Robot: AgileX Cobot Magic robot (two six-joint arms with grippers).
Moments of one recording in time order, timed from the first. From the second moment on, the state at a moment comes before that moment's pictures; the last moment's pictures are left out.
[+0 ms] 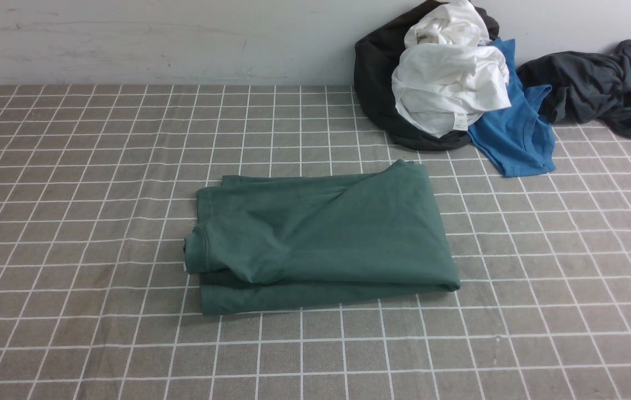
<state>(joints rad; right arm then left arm) -0.08 0.00 0.03 -0.09 0.29 0.26 -0.16 0.13 -0.46 0.16 0.76 -0.01</state>
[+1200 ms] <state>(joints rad) -0.08 -0.01 0.03 -0.09 0.35 0.19 -0.16 0.13 -0.46 0.16 0.76 -0.01</state>
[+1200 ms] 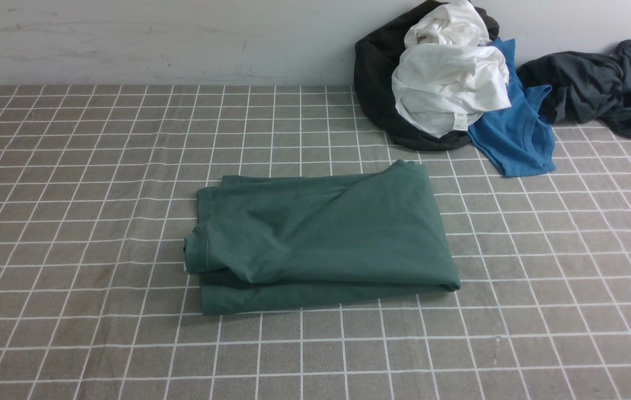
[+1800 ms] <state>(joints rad) -0.08 -0.01 0.03 -0.09 0.35 0.19 -0.14 -0.01 -0.14 0.09 0.35 -0.01</state>
